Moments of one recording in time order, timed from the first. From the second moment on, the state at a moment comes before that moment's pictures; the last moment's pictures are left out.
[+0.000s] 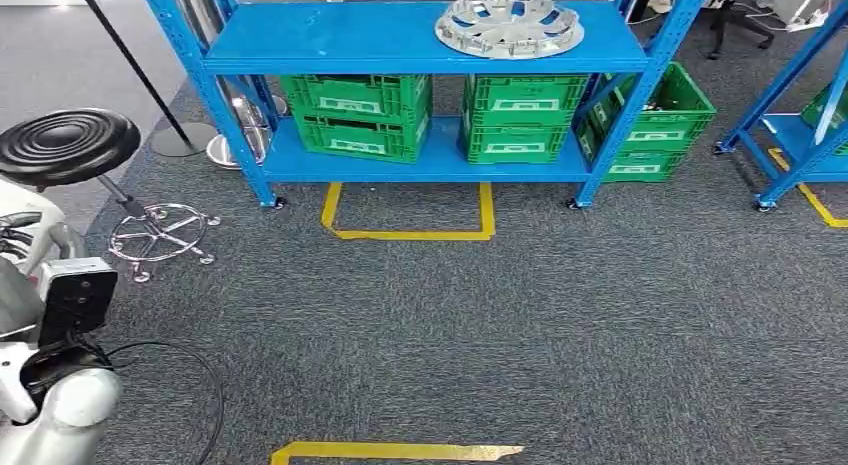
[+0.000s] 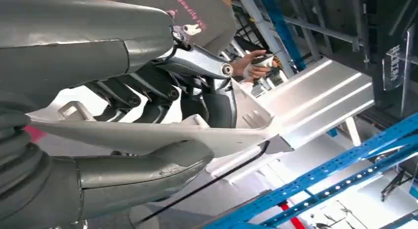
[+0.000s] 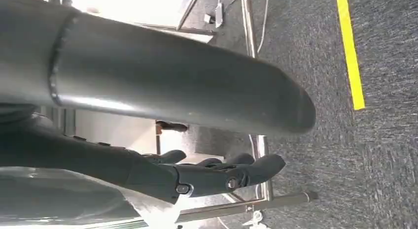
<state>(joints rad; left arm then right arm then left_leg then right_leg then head) -0.05 0.10 -0.29 -1.56 -0.92 0.70 -0.21 -0.03 0.10 -0.52 -0.20 0.72 -0.08 0.38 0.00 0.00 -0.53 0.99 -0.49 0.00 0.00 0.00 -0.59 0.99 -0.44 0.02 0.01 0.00</state>
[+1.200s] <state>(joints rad) 0.03 0.11 -0.23 -1.62 -0.95 0.70 -0.21 -0.03 0.12 -0.52 -0.20 0.75 -0.09 0.37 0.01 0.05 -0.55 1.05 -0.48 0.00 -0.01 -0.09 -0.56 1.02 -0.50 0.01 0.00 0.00</state>
